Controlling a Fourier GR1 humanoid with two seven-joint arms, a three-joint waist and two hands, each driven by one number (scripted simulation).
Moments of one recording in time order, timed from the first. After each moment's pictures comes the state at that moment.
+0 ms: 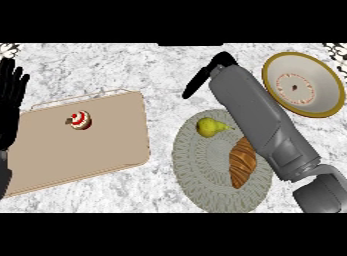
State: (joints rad) left arm -0.24 0.52 0.00 -1.41 0.38 0.20 -0.12; right arm -1.20 -0.08 0.21 -0.44 0.24 -0.14 1.23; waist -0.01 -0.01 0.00
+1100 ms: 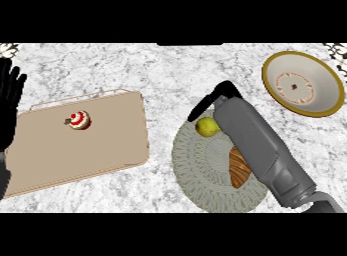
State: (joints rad) left arm -0.23 0.49 0.03 -1.44 0.35 0.19 -0.10; right arm -0.96 -0.05 0.25 -0.60 0.32 -0.18 1.19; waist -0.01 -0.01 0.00
